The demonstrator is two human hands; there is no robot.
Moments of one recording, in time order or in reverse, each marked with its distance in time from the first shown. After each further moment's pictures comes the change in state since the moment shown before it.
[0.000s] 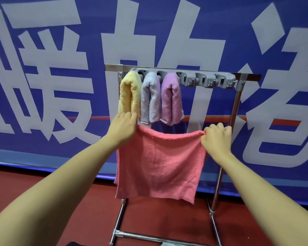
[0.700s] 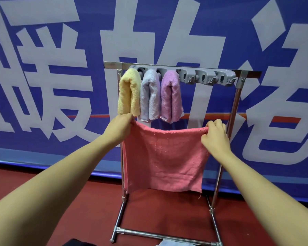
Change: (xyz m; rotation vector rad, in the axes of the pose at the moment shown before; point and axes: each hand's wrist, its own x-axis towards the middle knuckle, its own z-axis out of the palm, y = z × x) left_hand -0.005 -0.005 -0.006 -0.287 -0.144 -0.194; right_hand -0.005 0.000 0.002 0.362 -0.055 0.119
